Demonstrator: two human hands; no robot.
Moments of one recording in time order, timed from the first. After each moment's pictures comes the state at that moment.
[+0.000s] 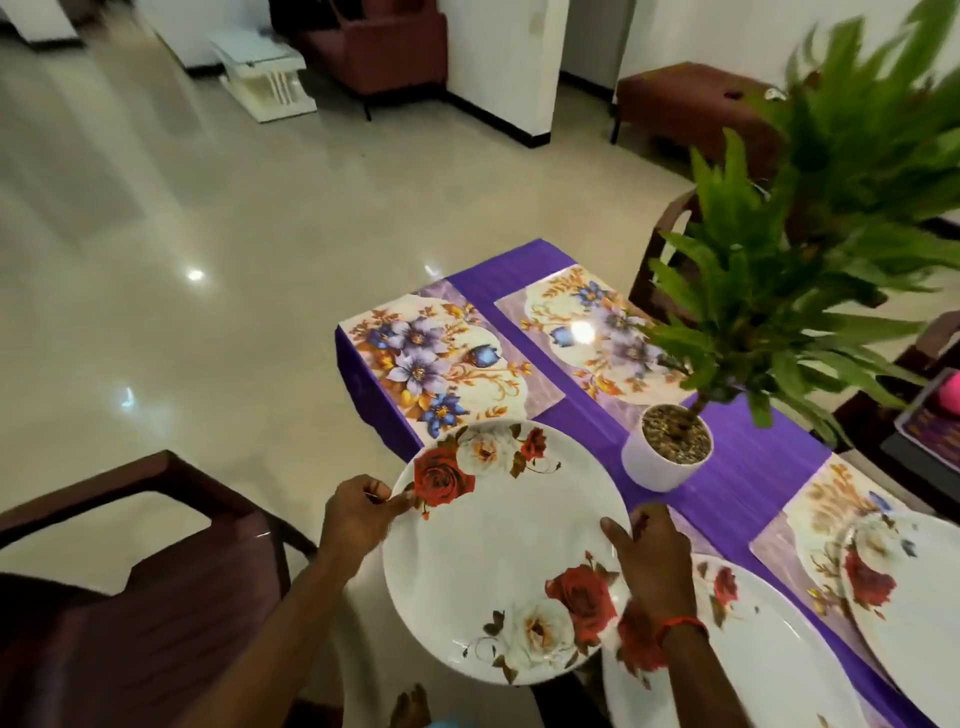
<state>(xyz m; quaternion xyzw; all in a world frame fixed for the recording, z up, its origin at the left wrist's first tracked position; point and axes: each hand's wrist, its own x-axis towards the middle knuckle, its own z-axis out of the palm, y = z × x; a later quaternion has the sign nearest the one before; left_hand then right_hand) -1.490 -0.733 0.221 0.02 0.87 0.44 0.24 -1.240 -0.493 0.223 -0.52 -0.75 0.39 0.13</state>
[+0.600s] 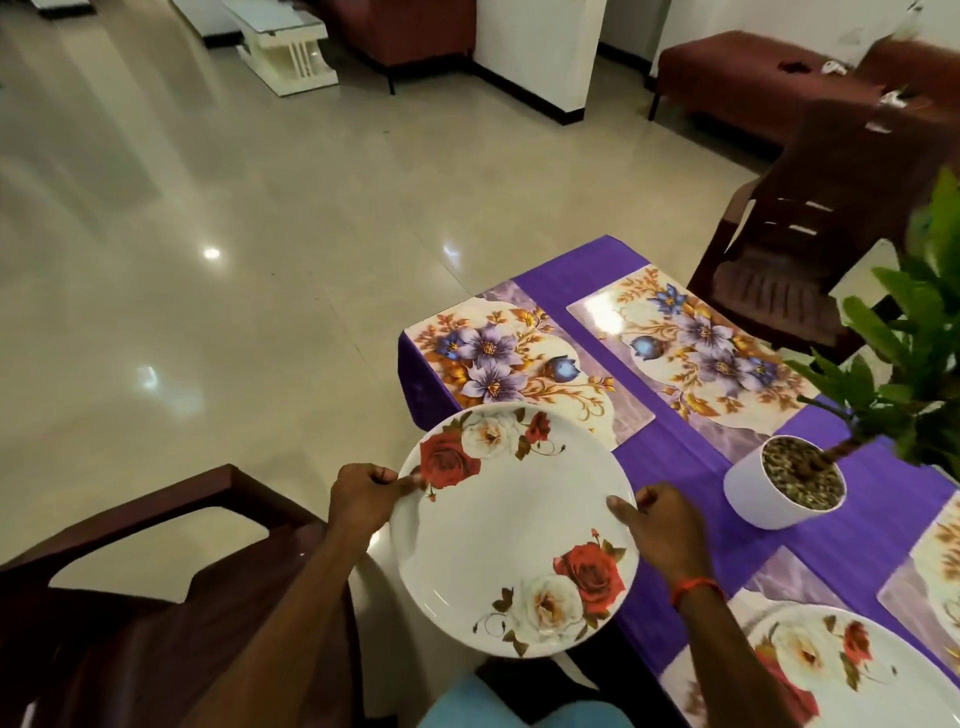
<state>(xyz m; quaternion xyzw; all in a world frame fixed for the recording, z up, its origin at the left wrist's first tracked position) -1.637 -0.797 0.210 -0.02 0.85 0.46 0.25 -1.393 -0.527 0.222 -0.51 -0.77 0.38 0.06</state>
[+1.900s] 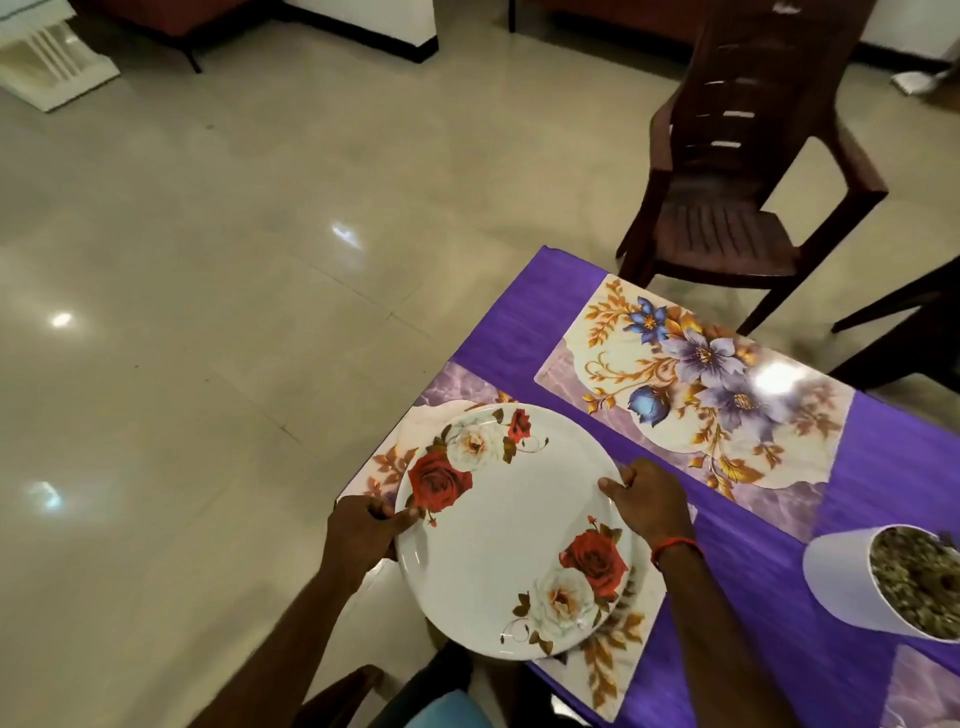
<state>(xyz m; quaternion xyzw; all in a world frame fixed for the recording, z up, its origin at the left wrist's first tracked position) -1.881 -0.598 0.172 0.11 0.86 0.33 0.37 -1.602 -0.376 0.179 -0.62 -0.71 0.34 -0.01</state>
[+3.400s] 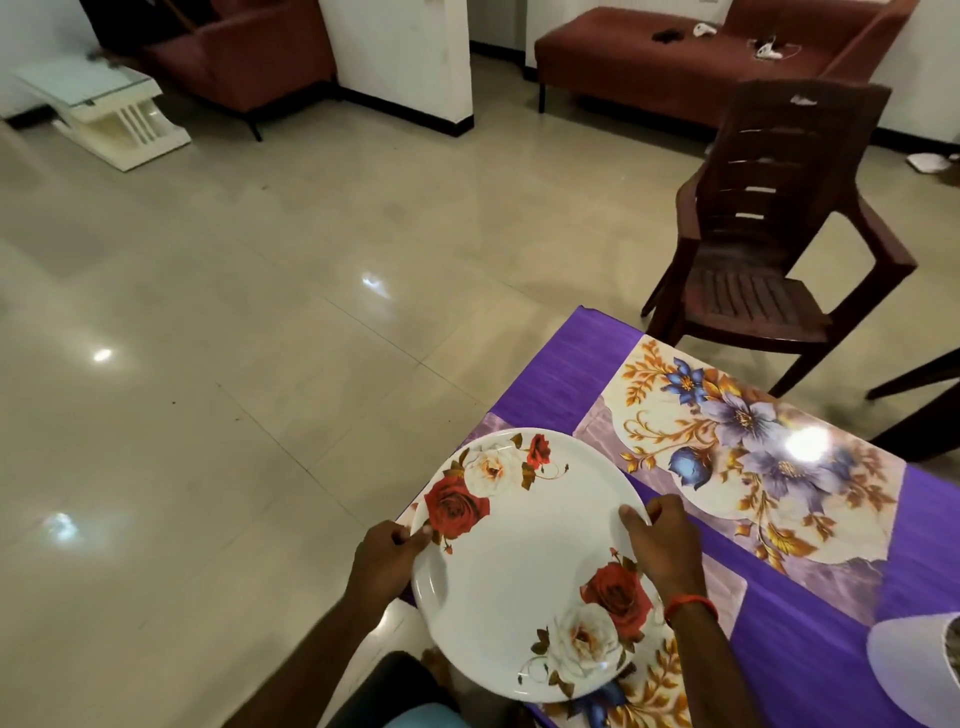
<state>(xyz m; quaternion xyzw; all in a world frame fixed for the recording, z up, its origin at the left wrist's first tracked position) -1.915 -0.592 0.182 0.11 0.85 0.35 0.37 -1.650 -0.378 0.170 -0.67 -0.60 0.41 0.15</state>
